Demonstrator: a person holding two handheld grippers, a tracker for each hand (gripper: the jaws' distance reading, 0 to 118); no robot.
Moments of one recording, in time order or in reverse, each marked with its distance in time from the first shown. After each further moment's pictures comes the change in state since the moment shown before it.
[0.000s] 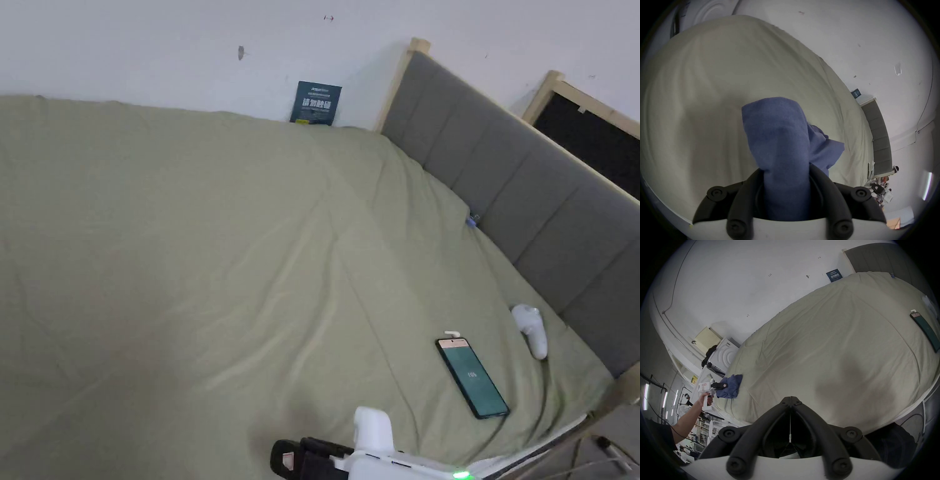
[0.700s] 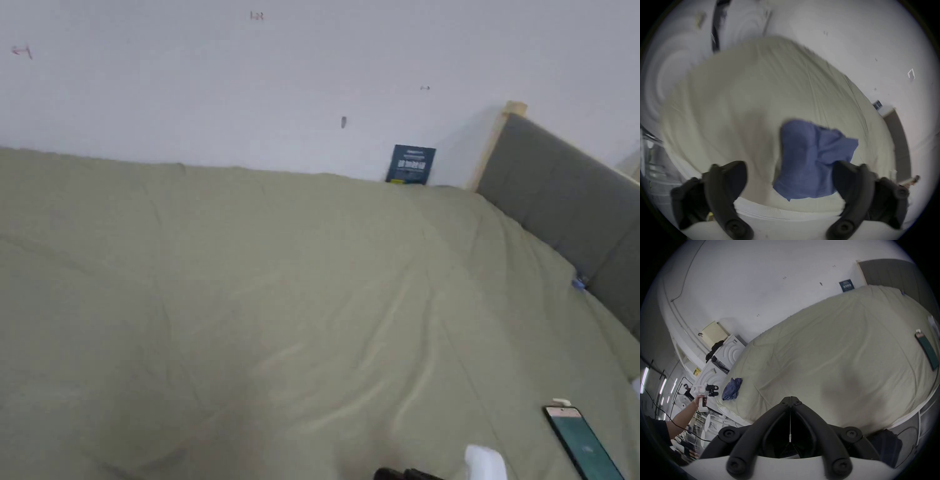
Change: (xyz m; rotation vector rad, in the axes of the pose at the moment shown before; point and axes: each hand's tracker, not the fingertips) left arm -0.017 -0.050 0.131 0.325 0.358 -0.037; right arm -0.042 0.012 0.027 0.054 0.036 0.147
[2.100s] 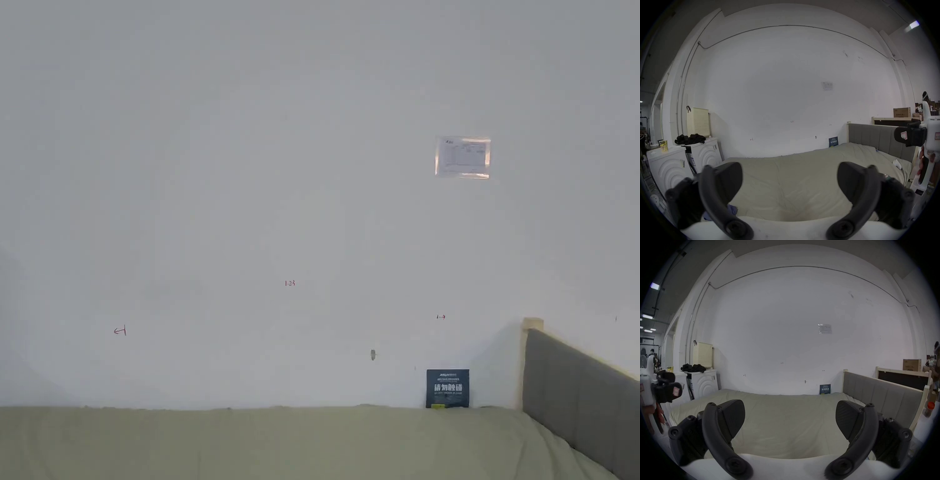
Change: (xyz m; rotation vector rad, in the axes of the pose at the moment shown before) left arm 0.495 -0.210 0.220 0.851 -0.191 -0.568; right arm -0.072 0.113 0.158 0.698 -0.332 0.424
